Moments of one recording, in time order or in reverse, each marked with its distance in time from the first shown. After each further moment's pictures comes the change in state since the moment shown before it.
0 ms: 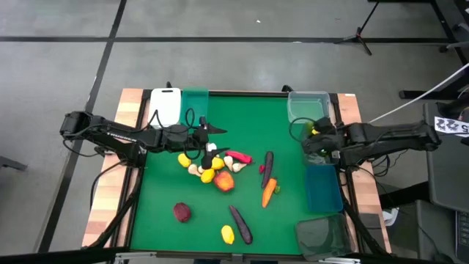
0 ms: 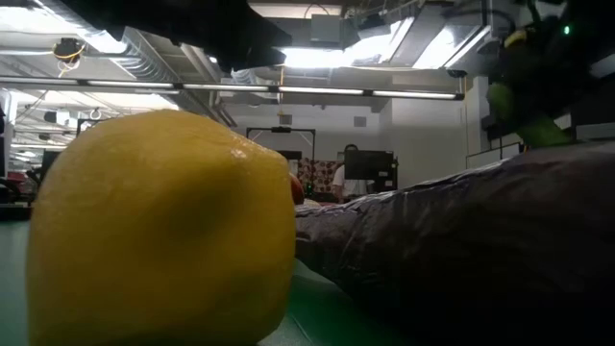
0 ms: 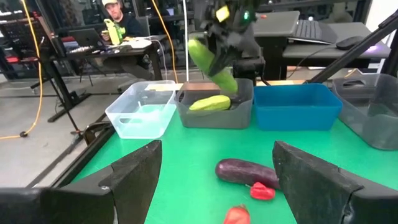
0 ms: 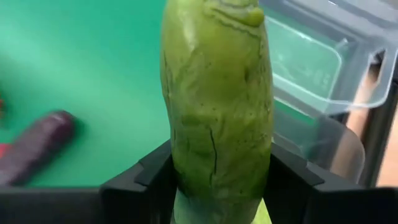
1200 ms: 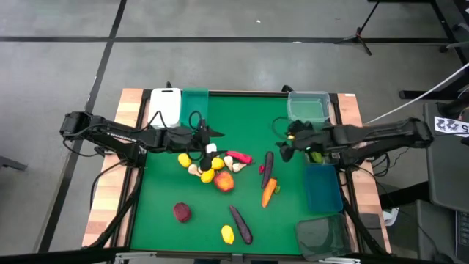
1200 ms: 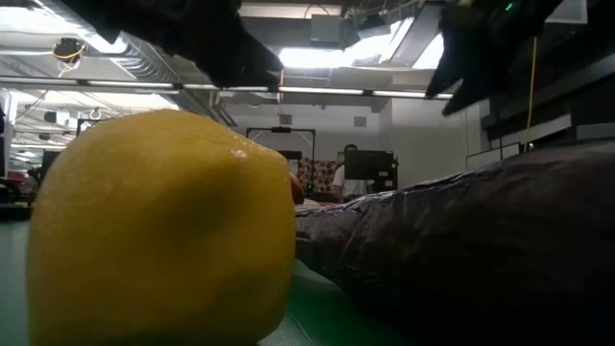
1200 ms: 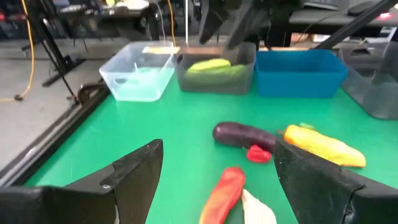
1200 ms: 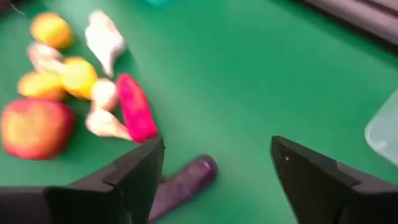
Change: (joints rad) left arm -0.002 0.000 0.000 -0.151 -0.002 -0.080; right arm 0.001 0.250 0.083 0.555 -0.147 -0.305
